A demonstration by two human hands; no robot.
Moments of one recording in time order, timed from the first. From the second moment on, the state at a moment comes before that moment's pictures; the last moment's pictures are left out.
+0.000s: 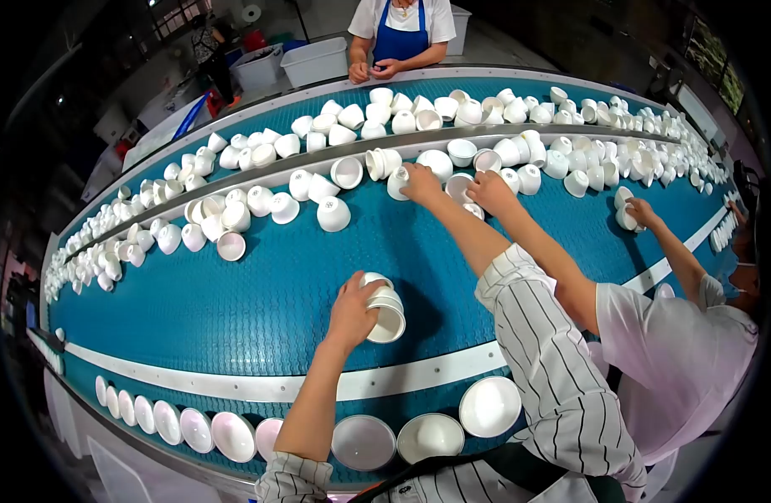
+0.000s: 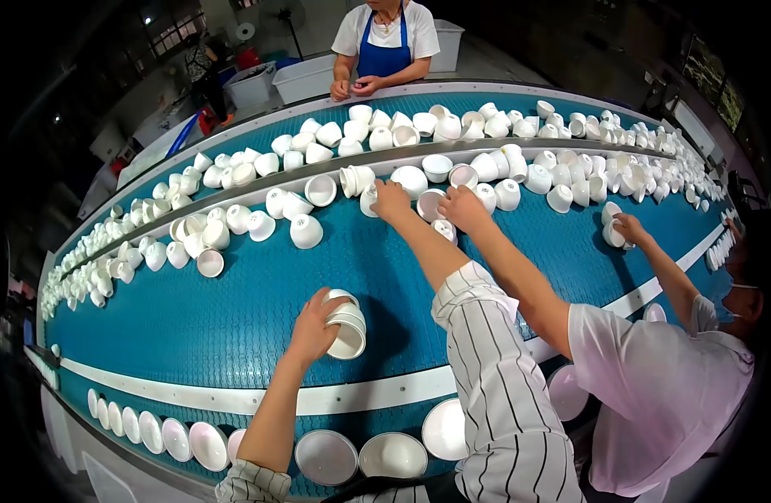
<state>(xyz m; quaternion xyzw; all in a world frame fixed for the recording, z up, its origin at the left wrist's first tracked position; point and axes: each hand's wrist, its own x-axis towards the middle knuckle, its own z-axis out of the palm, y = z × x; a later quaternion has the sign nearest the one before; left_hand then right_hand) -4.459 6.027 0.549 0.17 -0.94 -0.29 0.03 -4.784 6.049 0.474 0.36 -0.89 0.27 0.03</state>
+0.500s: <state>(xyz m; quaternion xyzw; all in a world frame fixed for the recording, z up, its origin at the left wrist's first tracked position) -4.430 6.110 0.546 0.31 -0.39 -0.85 0.20 -4.699 6.192 0.469 0.11 -0.44 0.69 -0.56</state>
